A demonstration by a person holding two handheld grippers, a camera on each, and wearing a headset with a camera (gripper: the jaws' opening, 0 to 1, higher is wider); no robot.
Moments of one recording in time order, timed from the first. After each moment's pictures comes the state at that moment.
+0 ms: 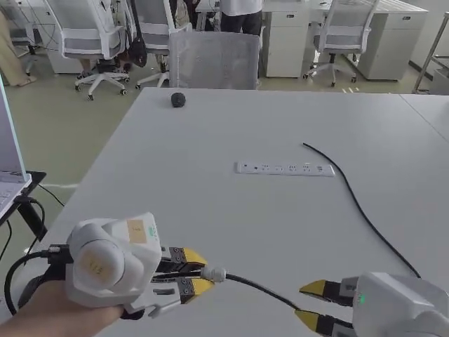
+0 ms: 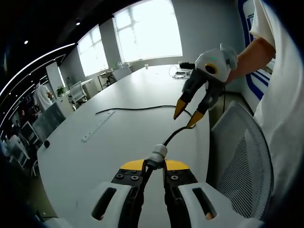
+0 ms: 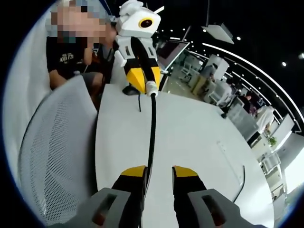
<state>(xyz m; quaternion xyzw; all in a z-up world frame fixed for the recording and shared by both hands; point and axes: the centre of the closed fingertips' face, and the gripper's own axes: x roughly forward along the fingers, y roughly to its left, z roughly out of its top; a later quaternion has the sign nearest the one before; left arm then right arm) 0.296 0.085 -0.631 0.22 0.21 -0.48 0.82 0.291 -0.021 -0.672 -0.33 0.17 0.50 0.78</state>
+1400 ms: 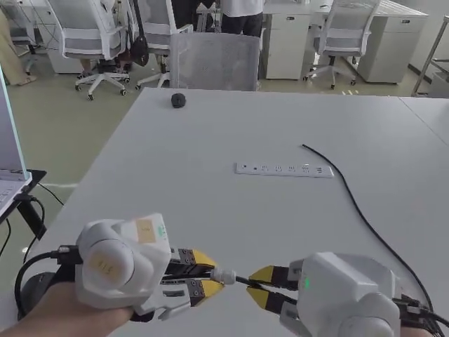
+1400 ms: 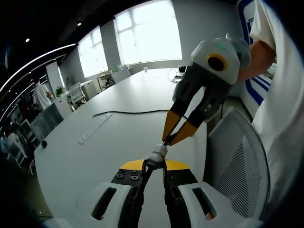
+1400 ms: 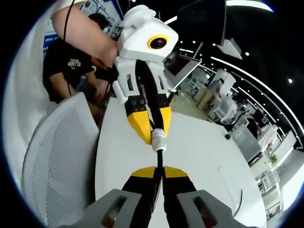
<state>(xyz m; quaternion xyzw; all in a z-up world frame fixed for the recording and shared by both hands) 0.290 0.073 -0.627 0.20 0.21 -0.48 0.83 0.287 0.044 -0.640 -0.35 0.11 0.54 0.76</state>
